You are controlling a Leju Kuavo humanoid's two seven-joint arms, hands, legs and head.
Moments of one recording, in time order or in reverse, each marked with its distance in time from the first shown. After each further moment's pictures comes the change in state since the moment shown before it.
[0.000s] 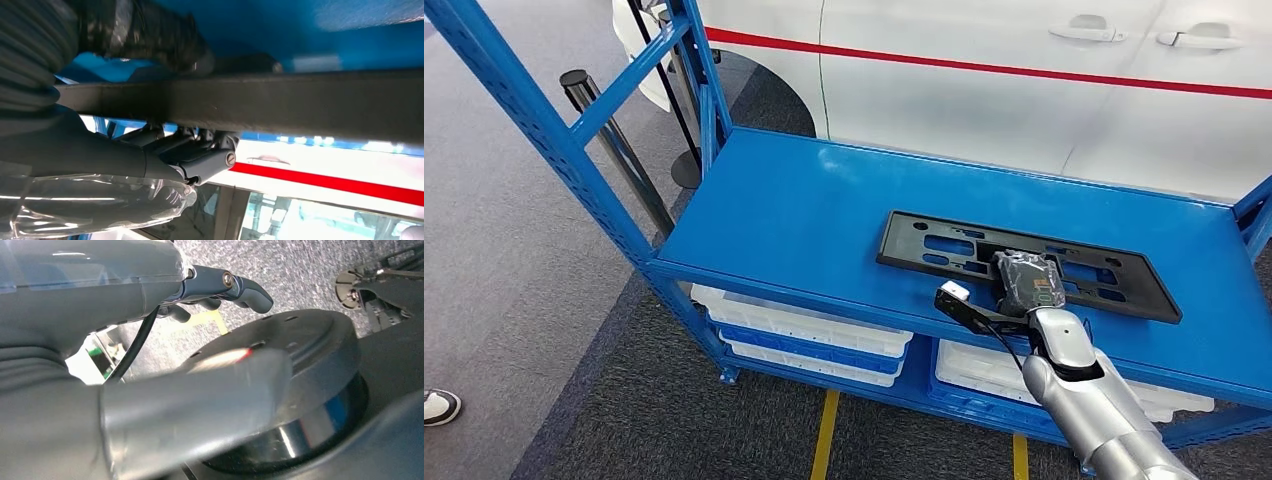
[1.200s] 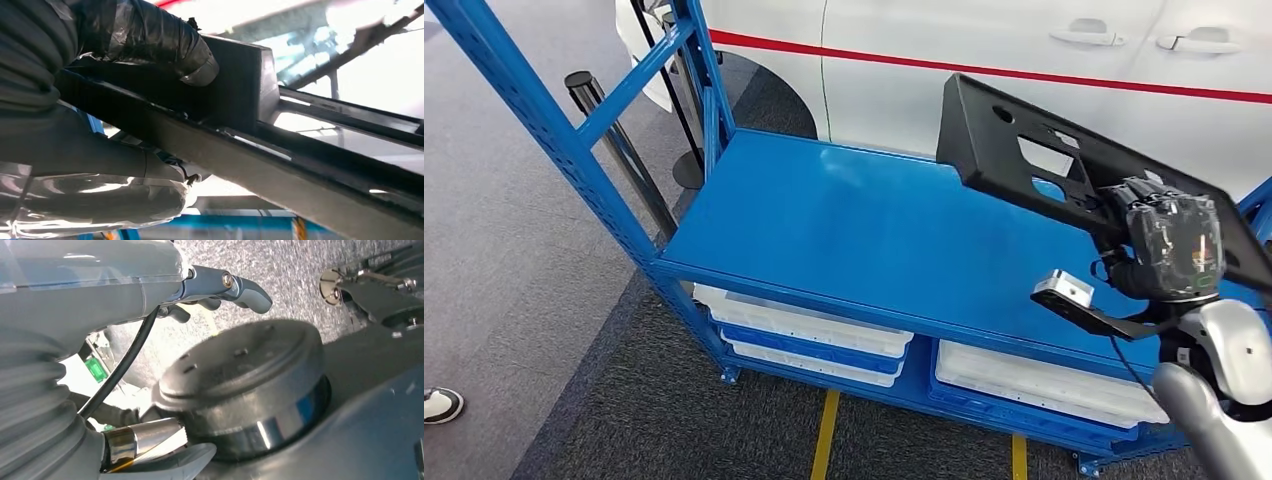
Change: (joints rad) left arm -0.003 0.002 -0.012 0.002 0.065 0.023 -0.030; right arm 0.157 -0.389 -0.215 -0.840 -0.081 -0.058 -0.180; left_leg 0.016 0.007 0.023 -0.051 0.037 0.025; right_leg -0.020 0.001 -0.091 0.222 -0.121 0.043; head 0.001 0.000
